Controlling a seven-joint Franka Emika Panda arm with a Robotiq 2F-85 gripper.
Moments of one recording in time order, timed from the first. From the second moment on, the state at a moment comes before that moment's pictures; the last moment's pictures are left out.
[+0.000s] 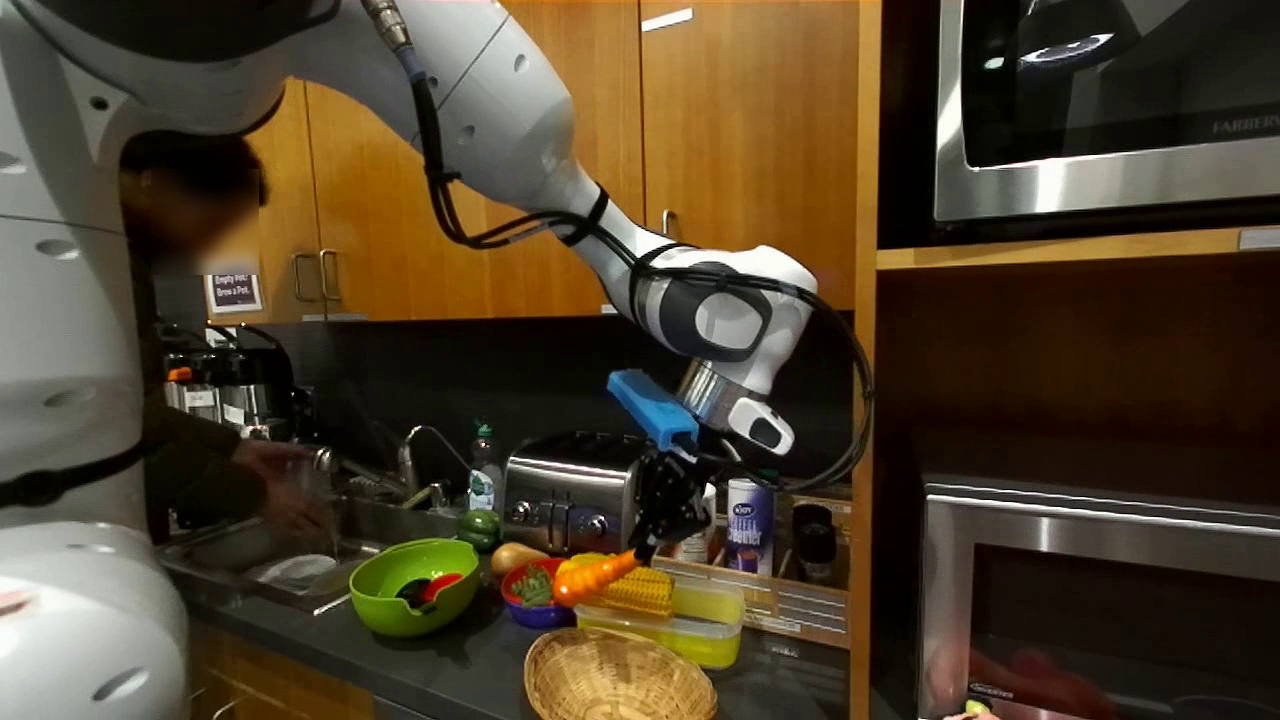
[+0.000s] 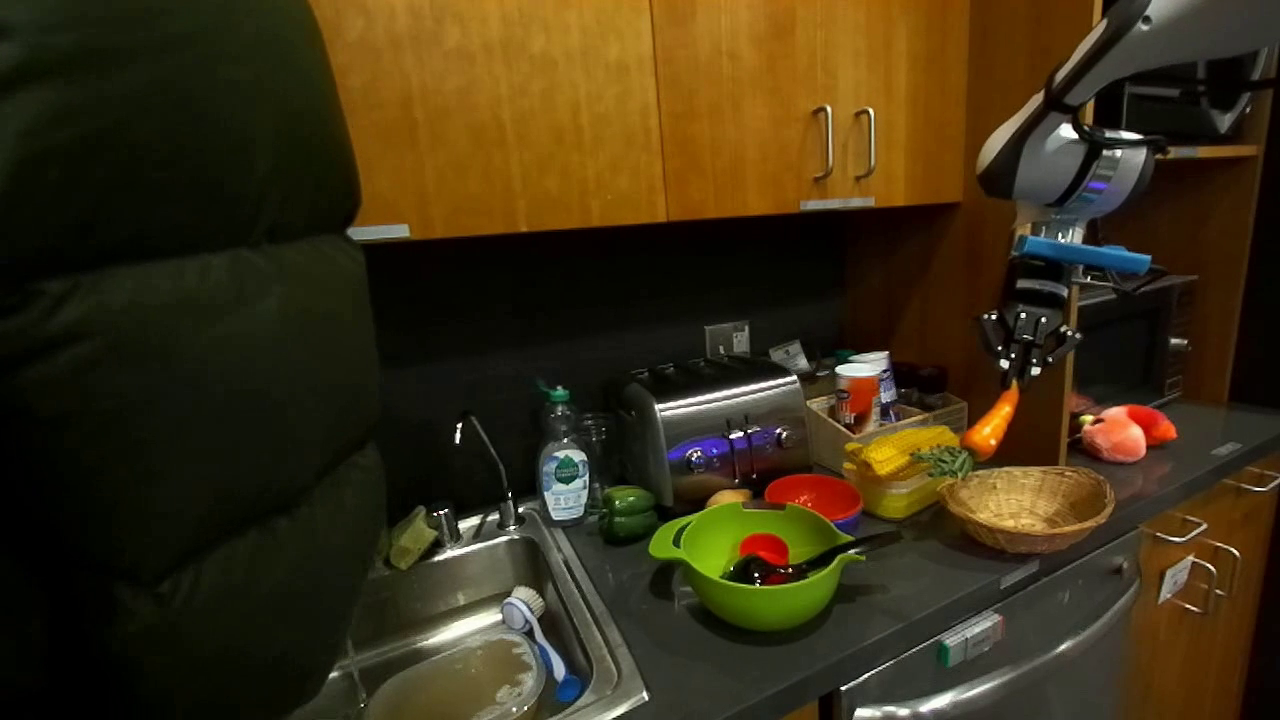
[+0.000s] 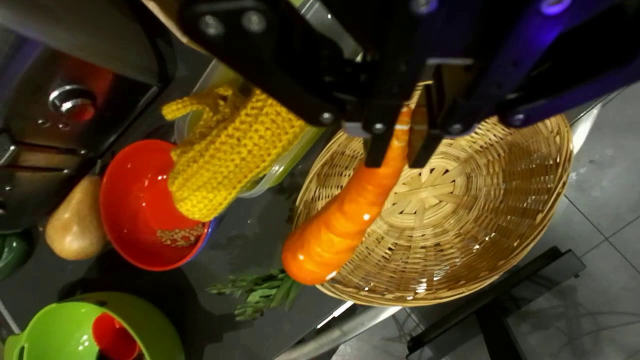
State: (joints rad) arm -0.25 -0.01 -0.25 -2.18 0.33 1.84 0.01
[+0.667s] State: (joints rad) arm -0.18 -0.05 -0.17 -2.15 0.25 1.84 0.03
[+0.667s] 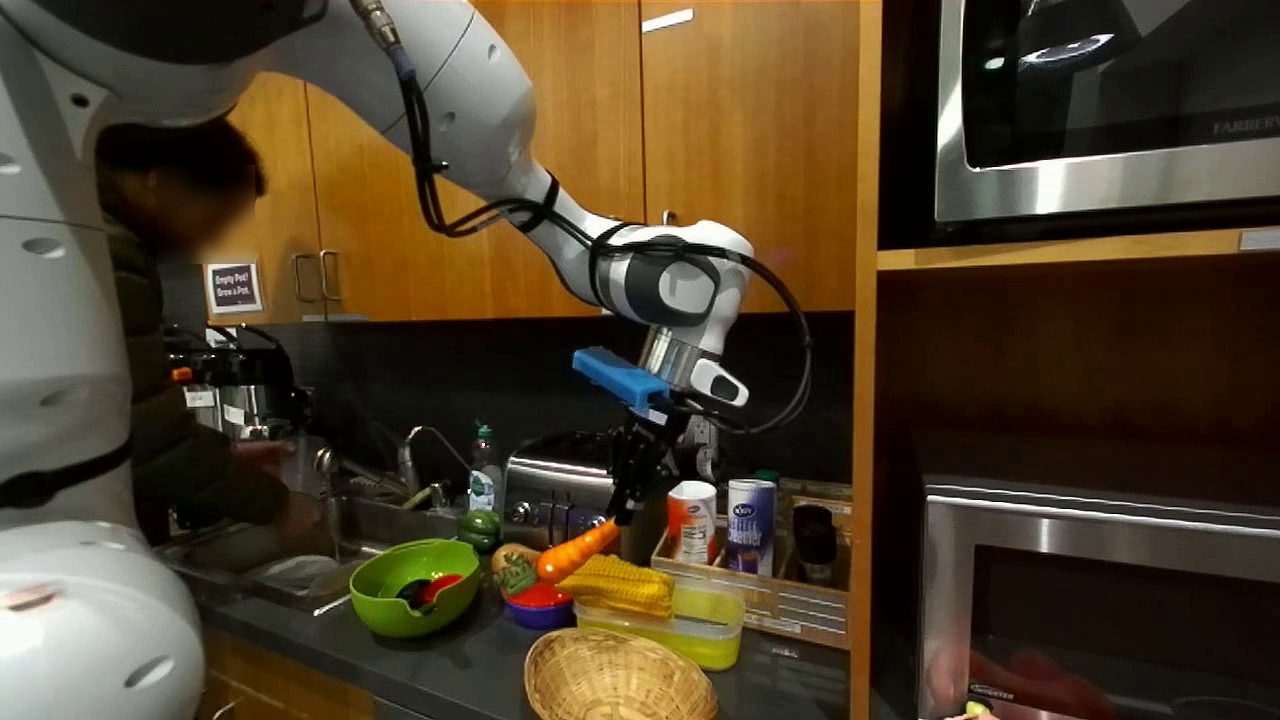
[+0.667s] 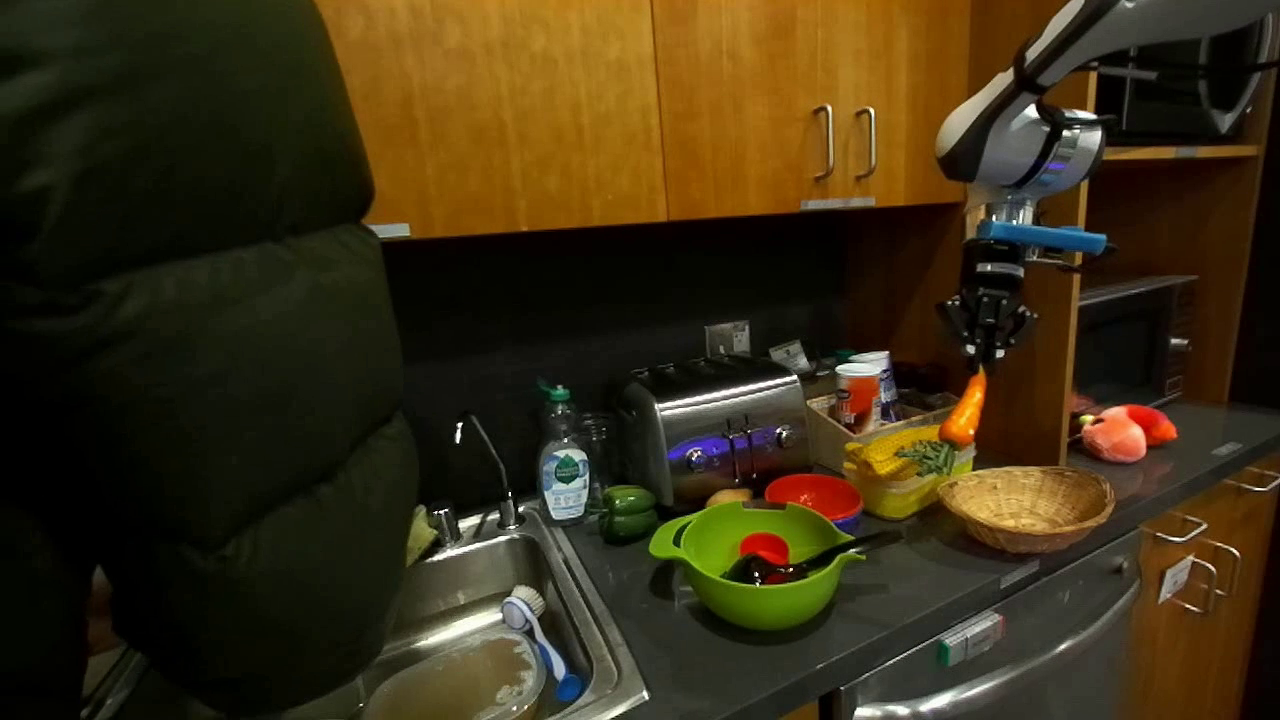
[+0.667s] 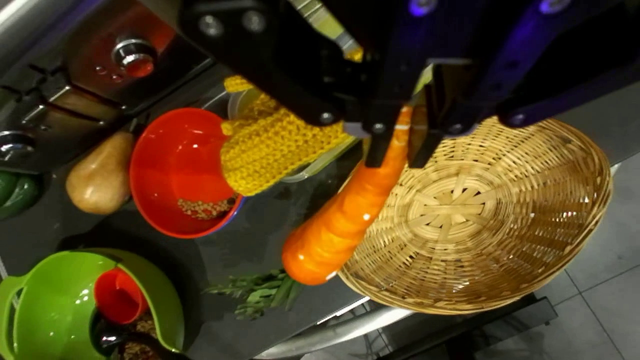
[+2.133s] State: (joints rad) arm -0.10 0.00 -0.09 -2.06 0.27 1.76 0.04
